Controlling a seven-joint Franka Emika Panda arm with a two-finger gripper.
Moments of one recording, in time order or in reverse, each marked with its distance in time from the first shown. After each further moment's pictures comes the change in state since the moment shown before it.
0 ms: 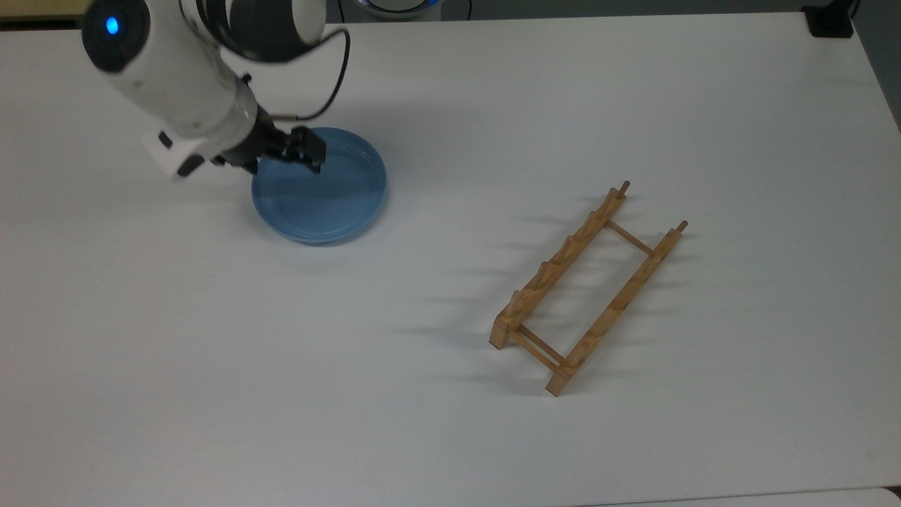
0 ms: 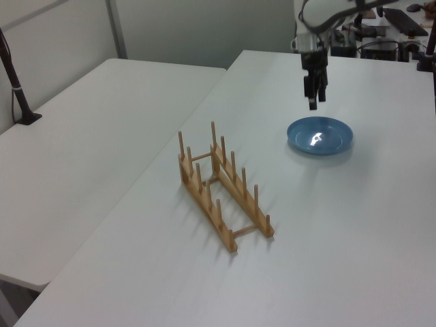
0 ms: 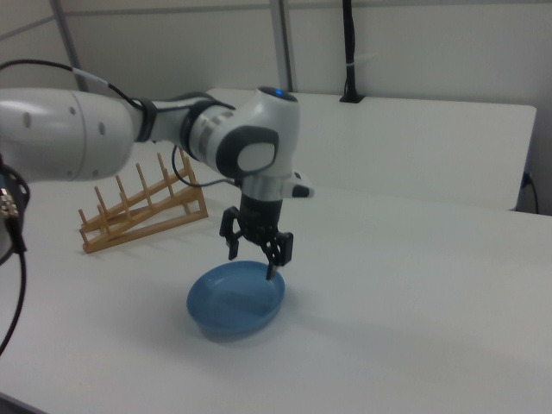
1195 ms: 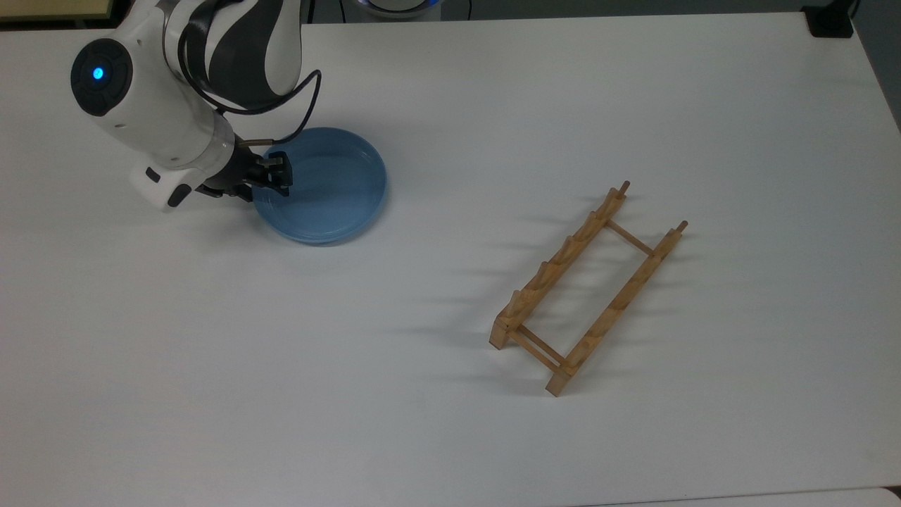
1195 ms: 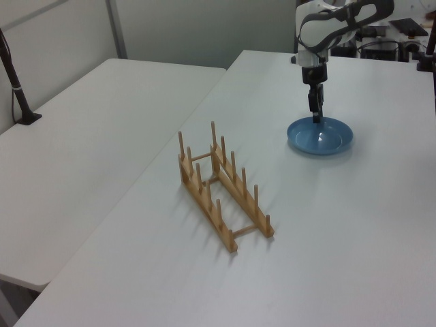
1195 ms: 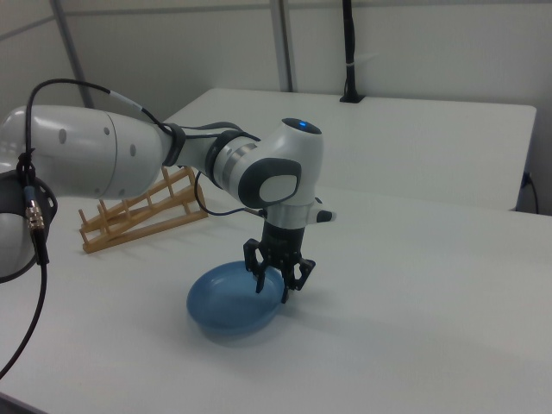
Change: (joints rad) arm -0.049 0.081 -0.009 -0.006 -0.001 0.088 -0.223
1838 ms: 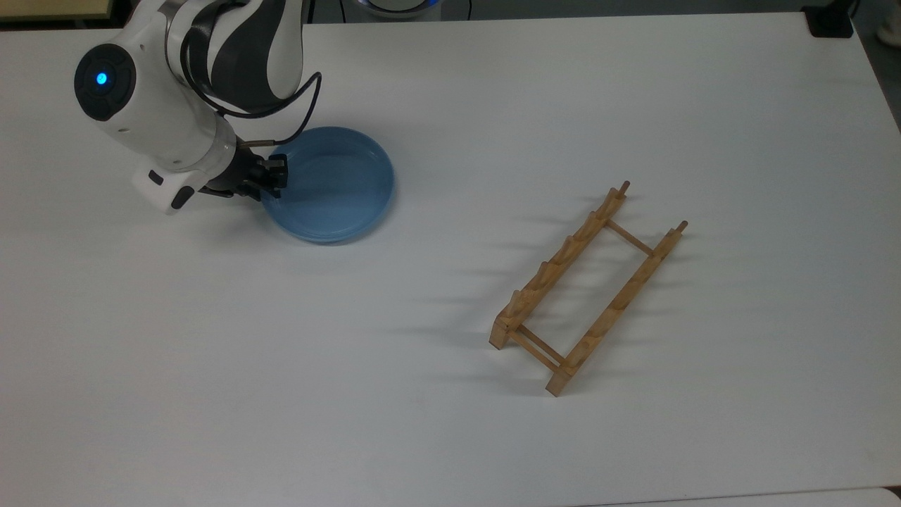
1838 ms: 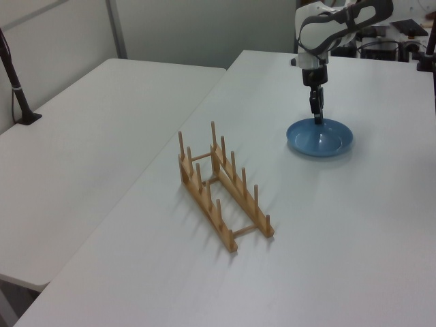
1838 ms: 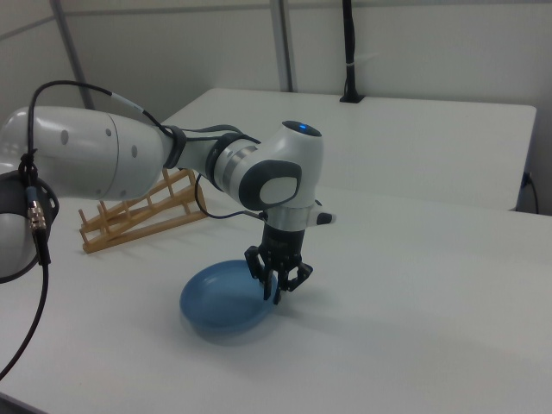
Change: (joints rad) arm 0.000 0.005 0.000 -0.004 -0.008 0.000 -0.017
